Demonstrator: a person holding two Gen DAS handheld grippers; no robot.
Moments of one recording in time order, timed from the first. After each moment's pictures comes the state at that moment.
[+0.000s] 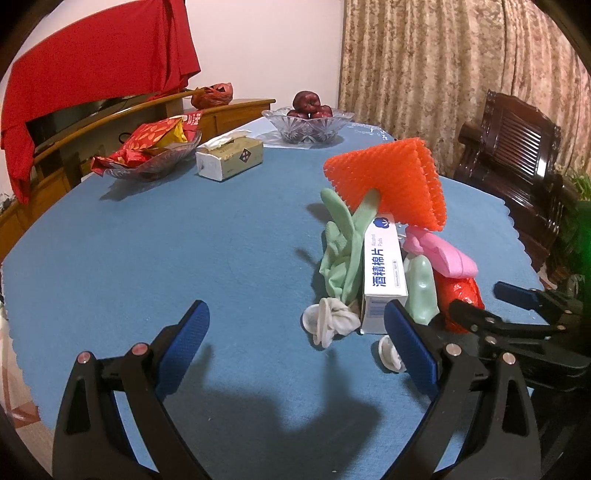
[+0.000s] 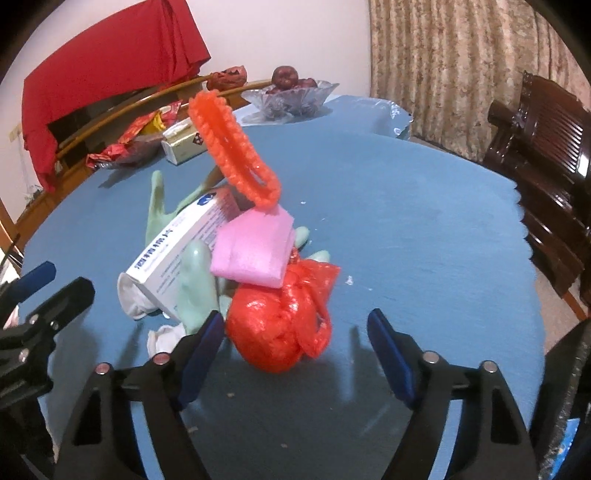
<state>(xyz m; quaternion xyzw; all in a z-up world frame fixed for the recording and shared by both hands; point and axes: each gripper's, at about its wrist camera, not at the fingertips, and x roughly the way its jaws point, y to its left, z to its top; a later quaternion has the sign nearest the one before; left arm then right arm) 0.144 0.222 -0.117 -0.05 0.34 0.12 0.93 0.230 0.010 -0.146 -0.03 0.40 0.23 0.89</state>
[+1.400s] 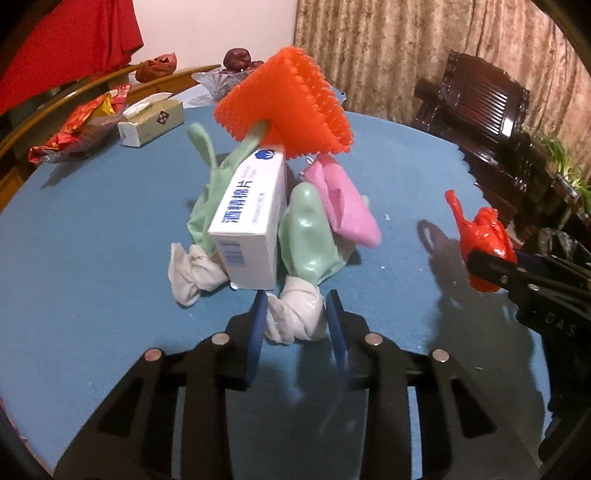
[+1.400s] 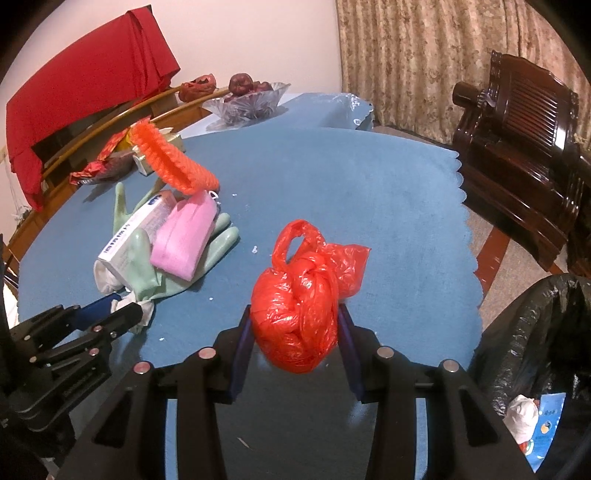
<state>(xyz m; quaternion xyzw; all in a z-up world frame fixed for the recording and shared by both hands) 0.167 0.147 -0.156 -0.06 0.41 0.03 0.91 0.221 -0.074 -0.141 -0.01 0.41 0.19 0.89</state>
